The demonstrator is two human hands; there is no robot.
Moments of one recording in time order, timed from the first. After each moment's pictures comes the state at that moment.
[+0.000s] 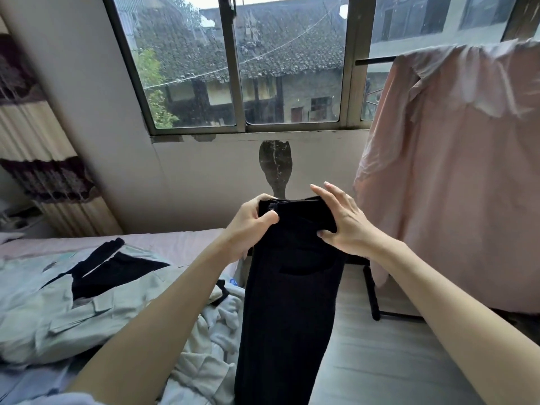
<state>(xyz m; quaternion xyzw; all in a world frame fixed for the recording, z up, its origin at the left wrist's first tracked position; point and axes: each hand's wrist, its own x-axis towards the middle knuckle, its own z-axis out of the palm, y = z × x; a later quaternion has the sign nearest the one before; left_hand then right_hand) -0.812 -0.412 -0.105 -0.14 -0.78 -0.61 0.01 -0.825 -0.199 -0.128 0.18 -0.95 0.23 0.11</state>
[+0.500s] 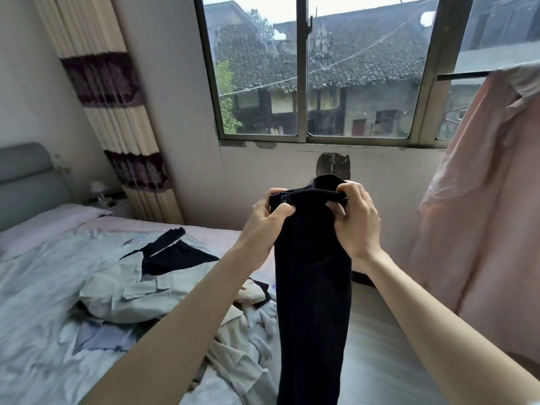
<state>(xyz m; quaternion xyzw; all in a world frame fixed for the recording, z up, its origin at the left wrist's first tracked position) -0.773 -0.449 -0.072 -0.04 -0.69 -0.71 0.12 -0.845 -0.298 -0.108 0.17 -0.82 0.38 0.39</state>
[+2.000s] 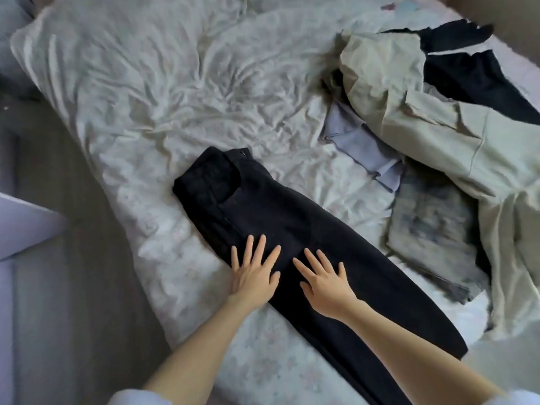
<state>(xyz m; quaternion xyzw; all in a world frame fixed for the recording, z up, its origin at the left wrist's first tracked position) -0.437 -0.984 -0.609 0.41 -0.88 -0.18 -0.16 -0.586 -0.883 -0.592 0.56 -0.76 -0.09 -0.34</state>
